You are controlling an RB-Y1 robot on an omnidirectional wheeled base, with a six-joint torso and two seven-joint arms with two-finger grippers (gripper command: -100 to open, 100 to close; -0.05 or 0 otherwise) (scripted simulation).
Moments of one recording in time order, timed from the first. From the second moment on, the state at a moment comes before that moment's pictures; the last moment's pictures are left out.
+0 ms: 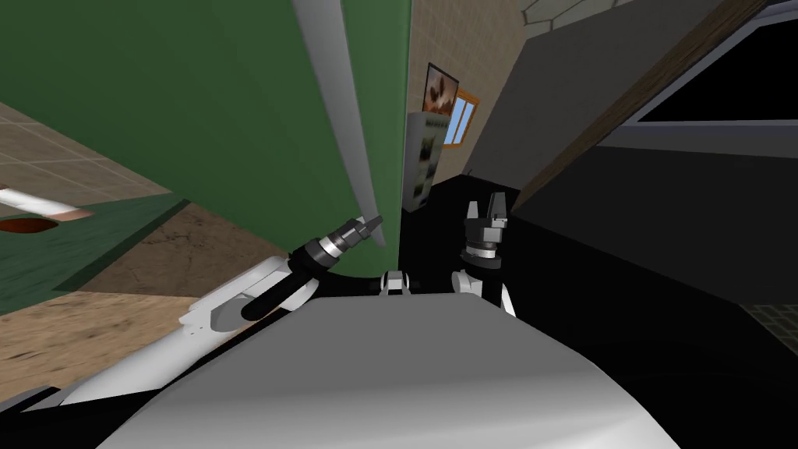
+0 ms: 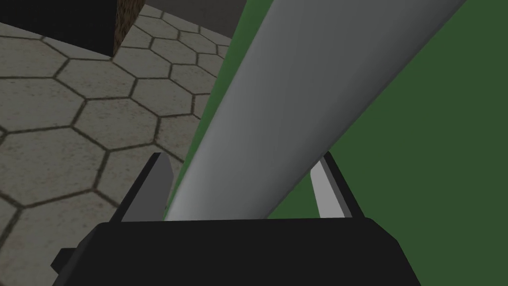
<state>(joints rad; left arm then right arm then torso) 0.23 1.01 -0.35 -2.61 -0.24 0.19 -0.11 0.55 -0.02 0.01 -2.40 0.12 -0.51 0.04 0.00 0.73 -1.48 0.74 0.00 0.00</state>
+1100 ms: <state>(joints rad) 0.21 1.10 -0.38 -2.61 -0.22 0.03 -0.07 0.55 -0.02 0.01 -2.40 0.12 -0.51 0.04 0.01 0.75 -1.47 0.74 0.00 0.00</state>
